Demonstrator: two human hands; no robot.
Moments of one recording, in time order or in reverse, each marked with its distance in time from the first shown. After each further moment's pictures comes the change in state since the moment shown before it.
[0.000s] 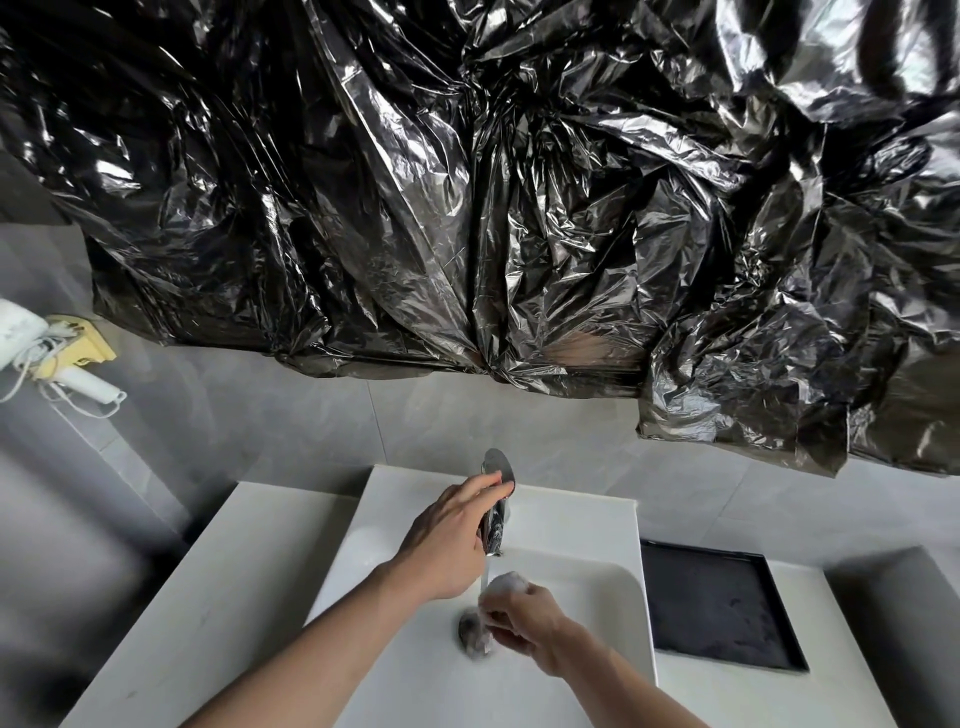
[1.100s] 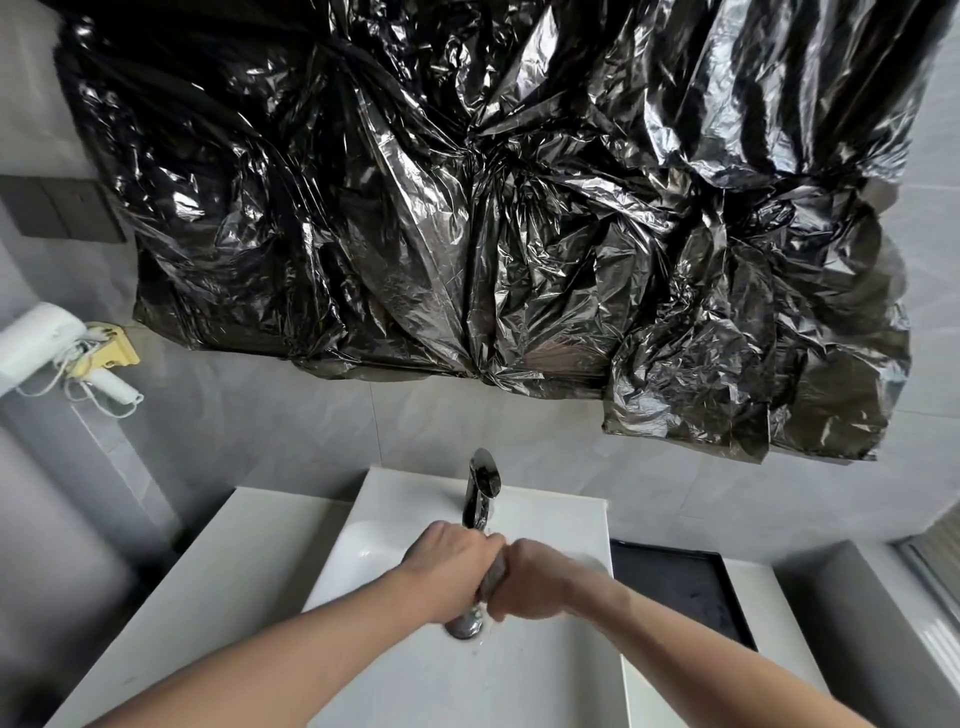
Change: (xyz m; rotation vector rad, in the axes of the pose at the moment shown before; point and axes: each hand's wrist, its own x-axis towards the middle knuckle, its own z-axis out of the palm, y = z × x) left_hand -0.066 0.055 -0.010 0.505 -0.175 0.148; right_hand -0.147 -0.077 0.007 -1.250 0.023 -0.248
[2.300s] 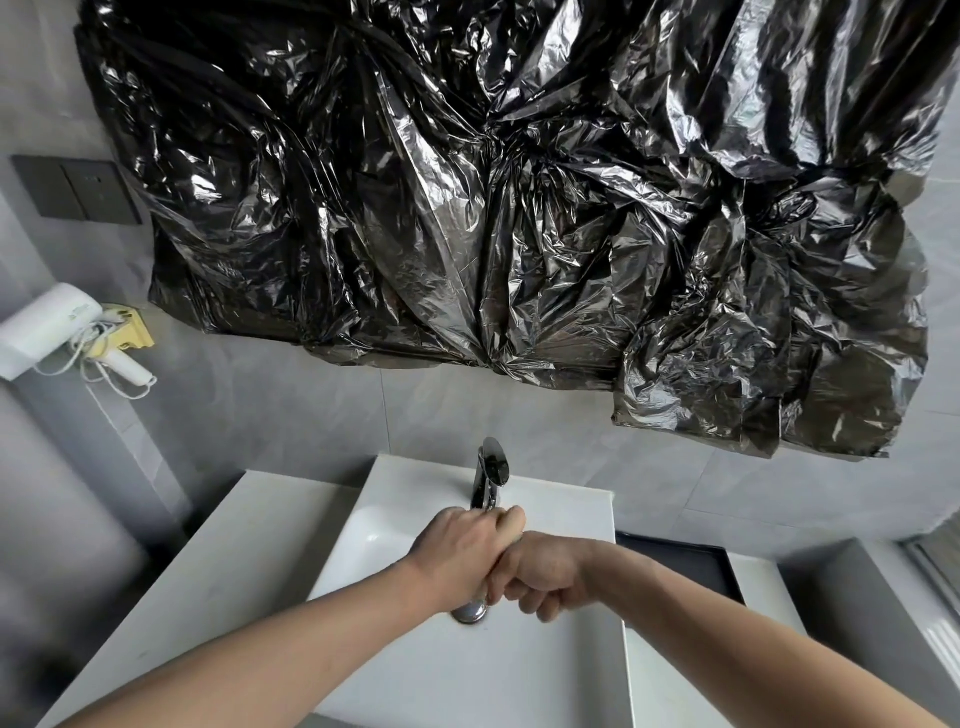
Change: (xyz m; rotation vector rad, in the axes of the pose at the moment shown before) left_hand -0.004 -0.001 0.012 0.093 0.258 0.132; right_hand 0.001 -0.001 -0.004 0.589 -0.425 0.070
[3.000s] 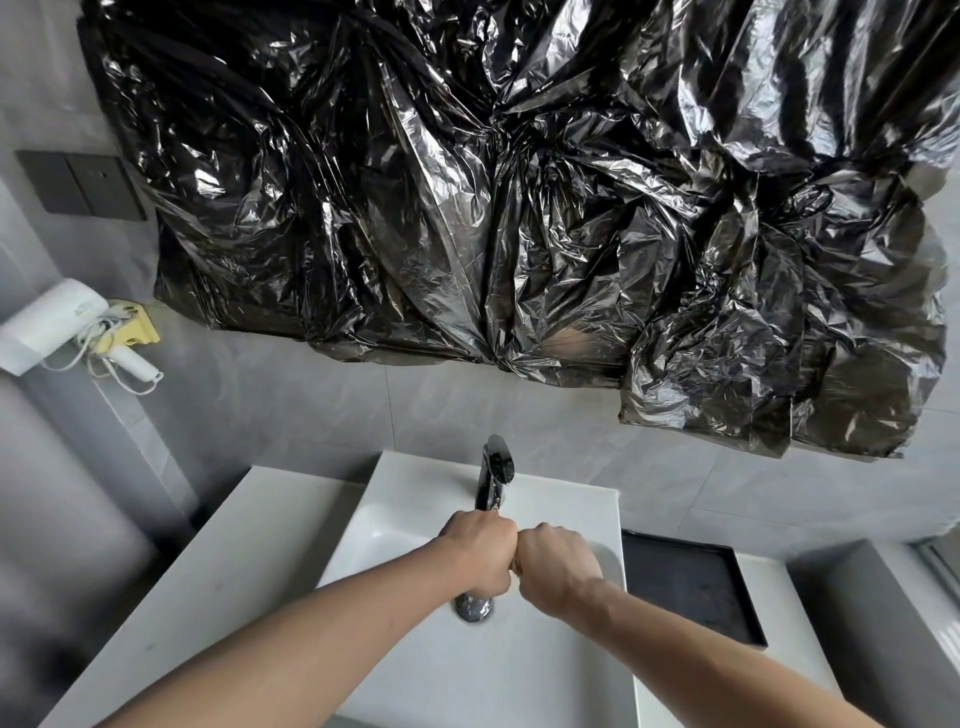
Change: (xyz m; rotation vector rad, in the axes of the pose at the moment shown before) left_hand 0.028 0.013 -0.004 -0.120 -0.468 -0.272; right_hand 0.022 0.022 0.009 -1.006 0.738 -0.130
